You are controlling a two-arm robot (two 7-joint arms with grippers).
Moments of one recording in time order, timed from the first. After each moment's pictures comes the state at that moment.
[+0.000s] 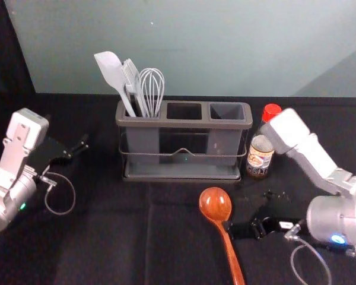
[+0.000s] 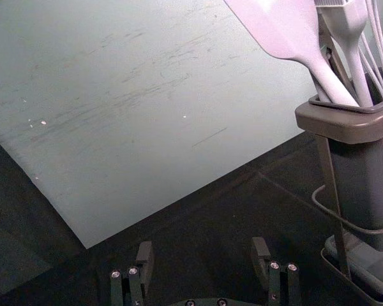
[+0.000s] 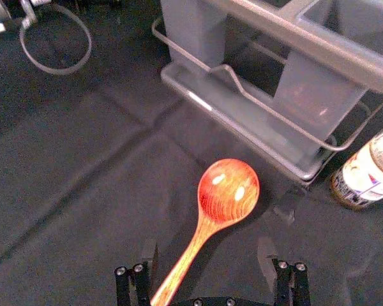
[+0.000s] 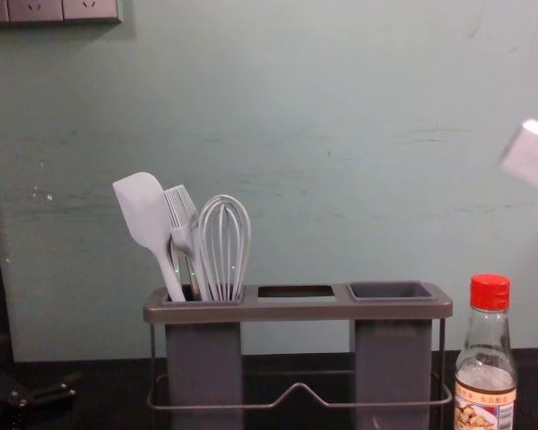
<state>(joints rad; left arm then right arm) -0.20 0.60 0.45 -1.41 -0.25 -0.12 0.03 0.14 0.63 -0.39 -2.03 0.41 0.98 0.33</state>
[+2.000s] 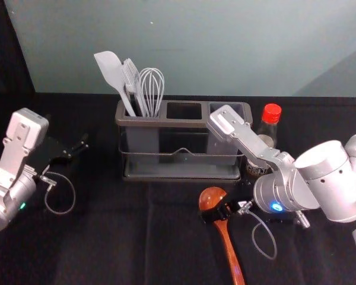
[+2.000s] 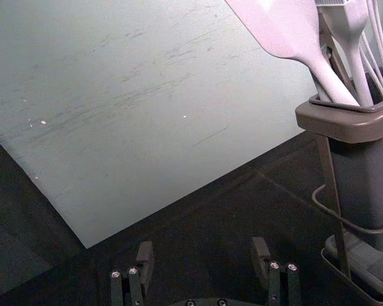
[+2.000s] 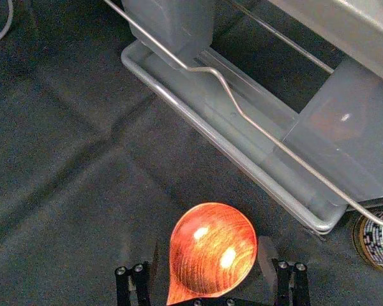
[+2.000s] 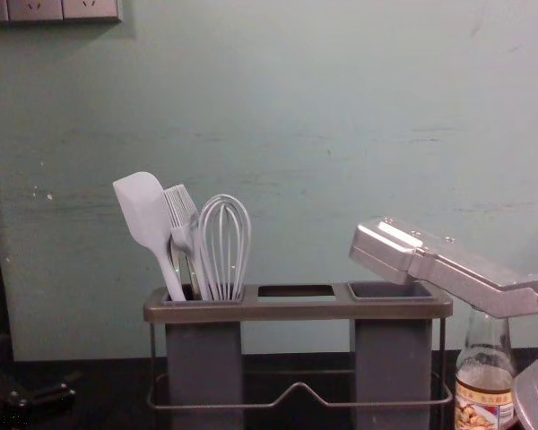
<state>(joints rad) -0.20 0.60 0.45 -1.41 -0.25 -0.12 0.03 0.41 0.41 -0.58 -1.67 0.19 1.06 0.41</state>
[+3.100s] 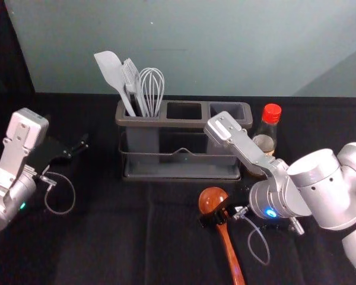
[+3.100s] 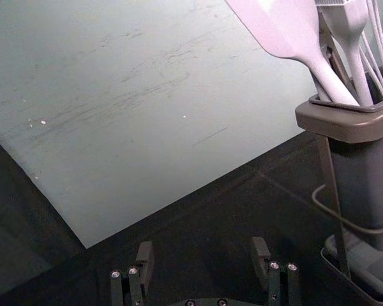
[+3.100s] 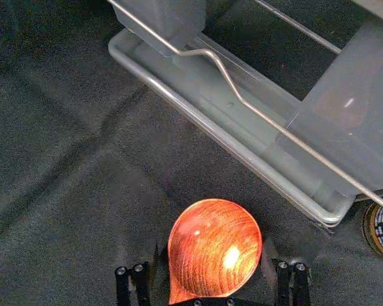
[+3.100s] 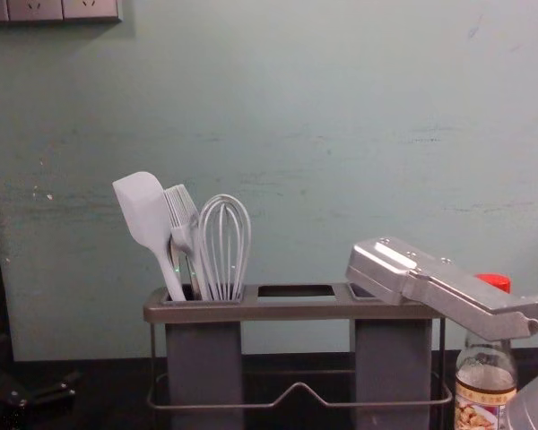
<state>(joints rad) -0.20 0.60 0.45 -1.41 -0.25 -0.12 0.03 0.37 0.34 -0.54 -1.65 0.11 1.08 0.41</state>
